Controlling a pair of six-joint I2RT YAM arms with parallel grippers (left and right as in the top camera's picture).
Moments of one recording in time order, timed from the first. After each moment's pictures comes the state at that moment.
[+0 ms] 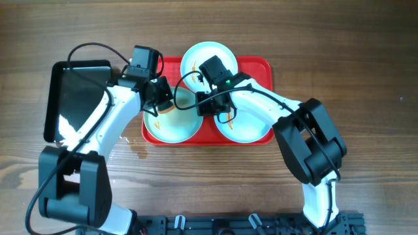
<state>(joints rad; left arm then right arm) -0.22 1.69 1.15 -0.65 0.06 -0.52 0.61 2.11 1.41 -0.54 -0.31 0.47</state>
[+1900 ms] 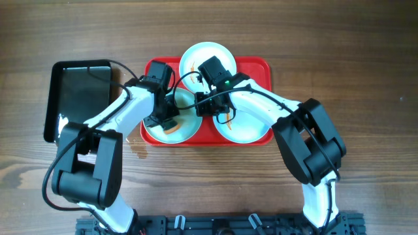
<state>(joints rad) -0.27 1.83 1.09 -0.72 0.01 -0.59 0.61 2.11 1.41 -0.54 -0.32 0.49</state>
